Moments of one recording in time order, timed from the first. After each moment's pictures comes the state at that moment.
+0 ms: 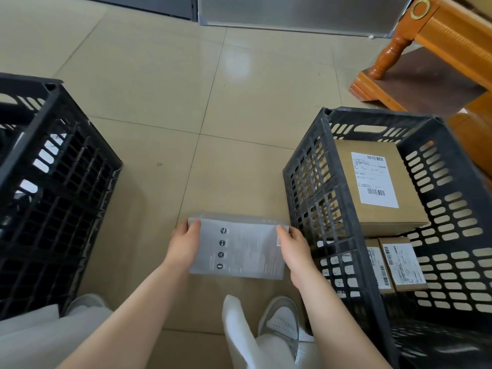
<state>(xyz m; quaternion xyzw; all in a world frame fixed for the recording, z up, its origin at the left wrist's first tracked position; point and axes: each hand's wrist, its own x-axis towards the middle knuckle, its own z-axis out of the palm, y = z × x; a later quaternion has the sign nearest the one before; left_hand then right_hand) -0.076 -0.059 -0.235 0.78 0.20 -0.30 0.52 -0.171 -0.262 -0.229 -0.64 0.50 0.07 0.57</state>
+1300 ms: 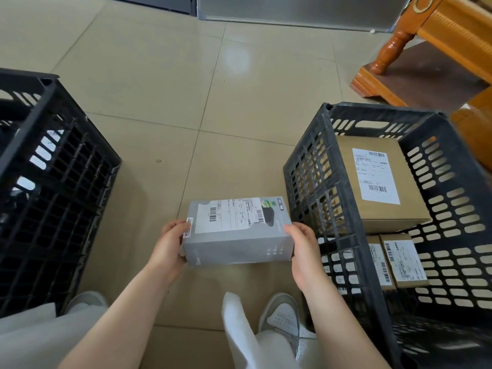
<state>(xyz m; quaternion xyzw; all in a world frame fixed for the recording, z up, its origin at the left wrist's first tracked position) -0.074 -0.030 -0.244 0.61 0.28 -0.32 0.67 -0.186 -0.261 -0.214 -0.52 0.49 -0.06 0.70</state>
